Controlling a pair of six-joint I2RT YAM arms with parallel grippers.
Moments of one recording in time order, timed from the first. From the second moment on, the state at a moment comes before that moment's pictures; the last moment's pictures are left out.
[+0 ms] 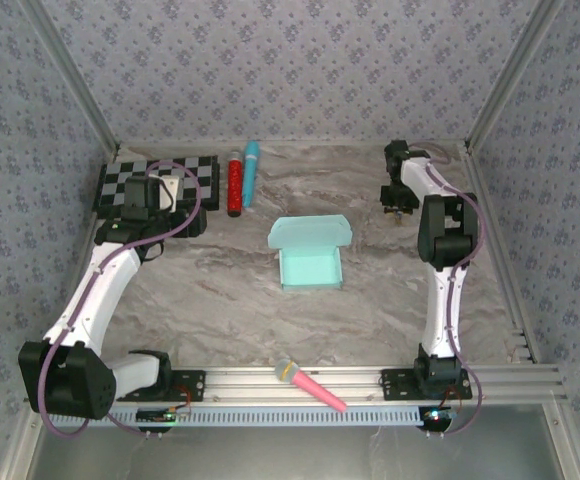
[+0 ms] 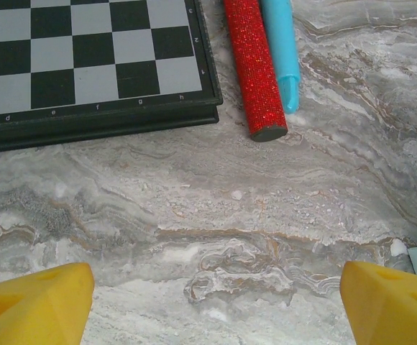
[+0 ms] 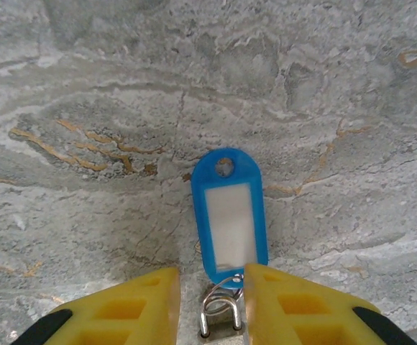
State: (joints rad) left arm -0.14 1.19 1.03 -0.63 0.06 -0.10; right arm 0.07 2.29 1.87 -1.00 0.19 0.21
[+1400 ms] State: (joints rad) left arm -0.13 1.19 1.03 -0.64 0.07 -0.10; right arm 0.07 2.22 1.75 -0.95 0.27 0.23
